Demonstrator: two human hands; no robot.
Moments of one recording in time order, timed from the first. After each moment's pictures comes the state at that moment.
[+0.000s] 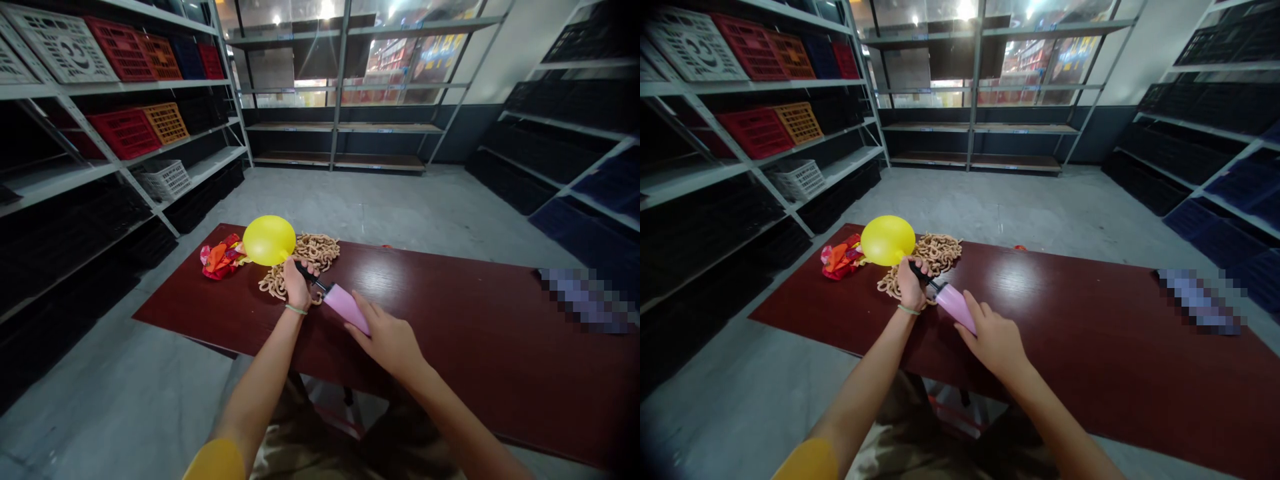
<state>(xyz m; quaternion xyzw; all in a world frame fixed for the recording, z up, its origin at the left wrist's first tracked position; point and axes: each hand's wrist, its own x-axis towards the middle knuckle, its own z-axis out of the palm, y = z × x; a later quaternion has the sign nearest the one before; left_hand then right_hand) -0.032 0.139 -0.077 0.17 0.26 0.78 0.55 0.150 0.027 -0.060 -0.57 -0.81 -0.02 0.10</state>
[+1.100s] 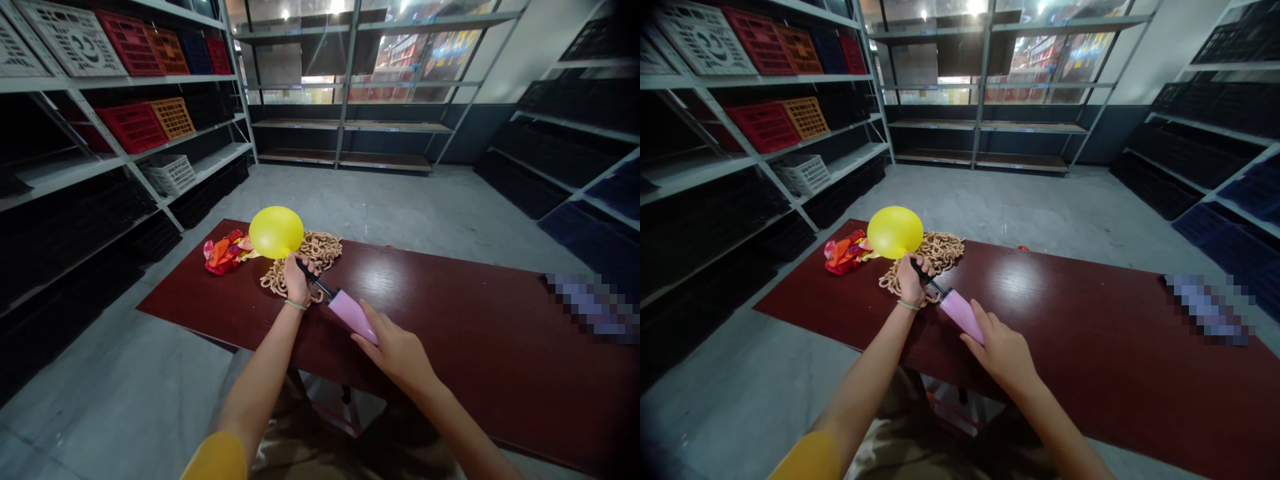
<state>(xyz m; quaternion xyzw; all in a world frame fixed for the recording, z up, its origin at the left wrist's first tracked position) -0.035 0.143 -0.080 0.15 0.27 0.77 0.56 0.170 0.012 -0.074 -0.56 -0.82 0.02 0.12</state>
